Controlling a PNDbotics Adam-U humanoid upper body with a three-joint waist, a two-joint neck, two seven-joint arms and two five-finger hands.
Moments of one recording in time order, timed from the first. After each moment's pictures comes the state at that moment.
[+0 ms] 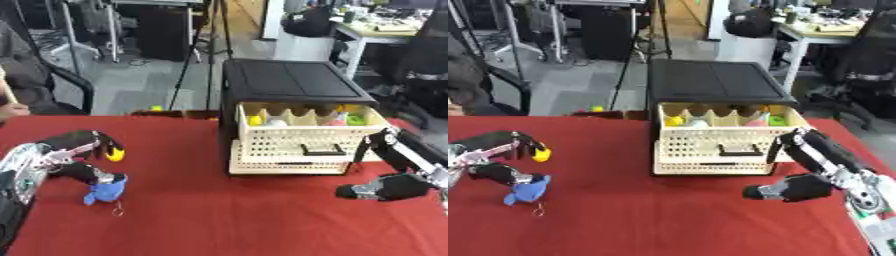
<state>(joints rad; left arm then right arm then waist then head) -0.80 0.48 -0.03 -0.76 -1.07 -0.60 -0.41 -0.40 -0.50 0.14 -1.64 0.58 -0.04 0.33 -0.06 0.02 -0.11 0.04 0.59</state>
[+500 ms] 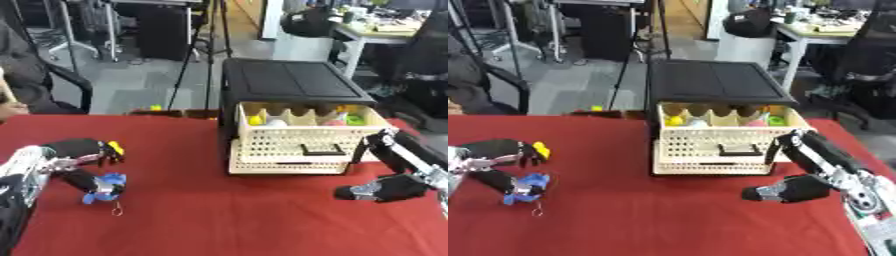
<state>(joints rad) -0.80 0.46 0.00 -0.74 -1.24 -0.66 -0.37 -0.40 -0.49 0.14 -1.64 0.58 -0.04 0.33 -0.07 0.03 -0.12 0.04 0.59</state>
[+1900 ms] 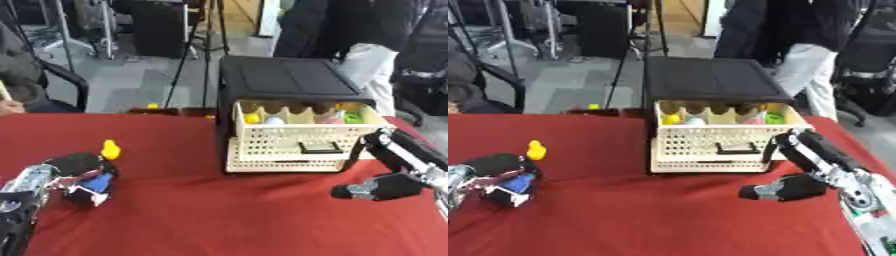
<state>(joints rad) -0.79 0.43 0.03 -0.63 -1.42 -0.63 -0.19 -0.40 -0.49 0.14 -1.63 0.58 -0.04 0.33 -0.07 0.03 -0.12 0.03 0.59</state>
